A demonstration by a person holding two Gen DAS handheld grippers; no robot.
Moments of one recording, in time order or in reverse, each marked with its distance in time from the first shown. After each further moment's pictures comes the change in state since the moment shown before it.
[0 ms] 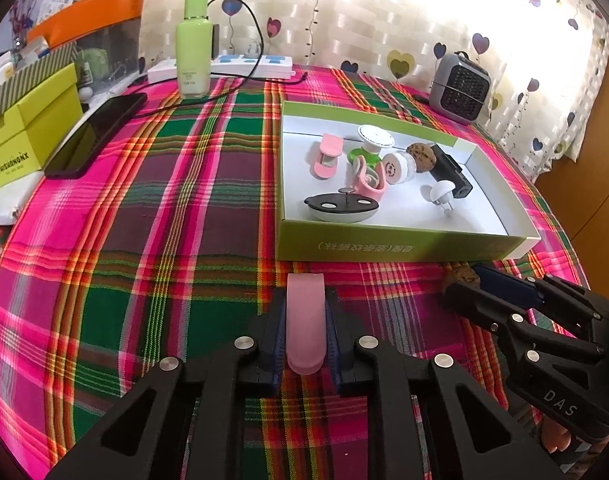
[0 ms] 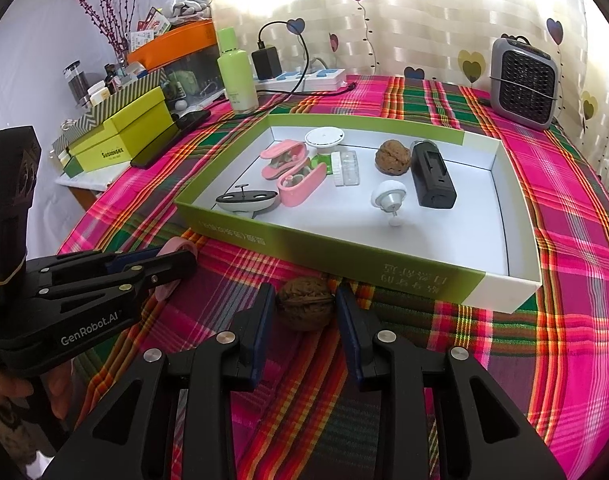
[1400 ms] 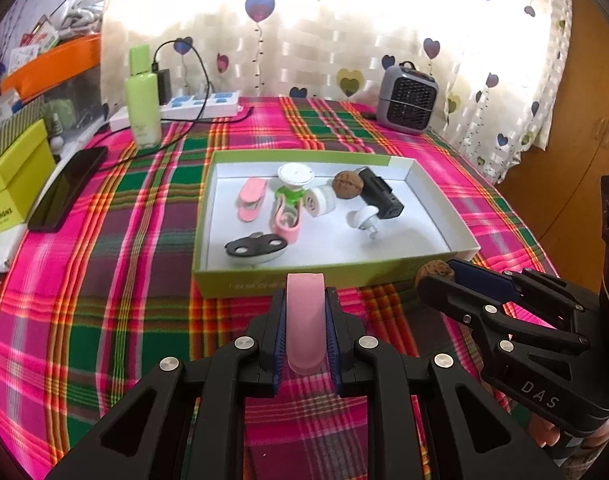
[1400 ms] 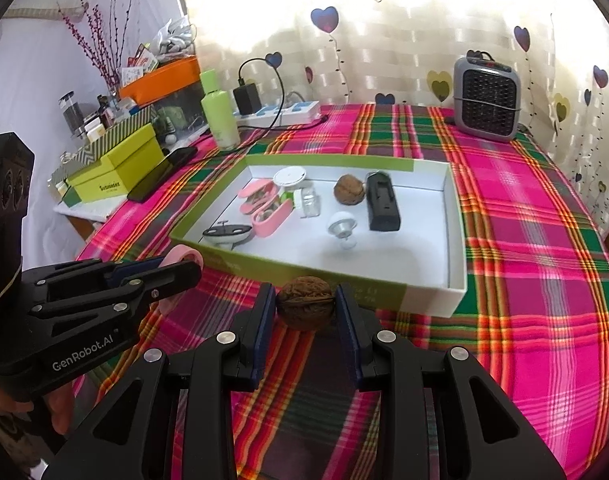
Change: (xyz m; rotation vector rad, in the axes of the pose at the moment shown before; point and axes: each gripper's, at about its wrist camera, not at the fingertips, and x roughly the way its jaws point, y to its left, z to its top) left arm -0.029 -0.051 0.012 0.104 -0.072 -0.065; right arm -0.040 -0.023 0.004 0.053 -0.092 -0.026
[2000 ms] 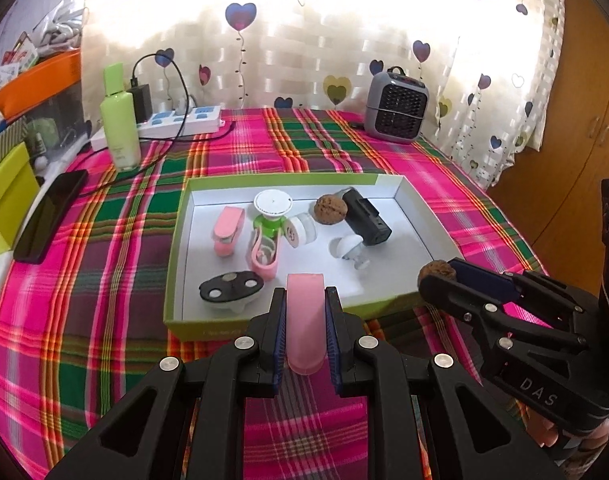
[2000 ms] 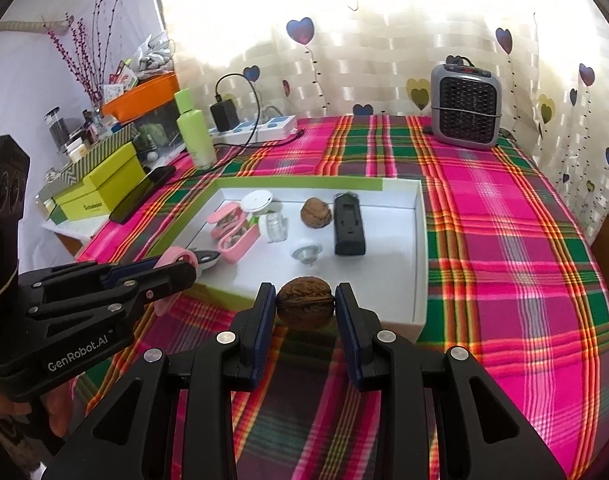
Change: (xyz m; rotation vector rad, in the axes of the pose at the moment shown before) left arm 0.013 -0.013 0.025 0.025 -0.014 -0.018; right arm 0.000 -0.023 0.015 0.028 -0.032 -0.041
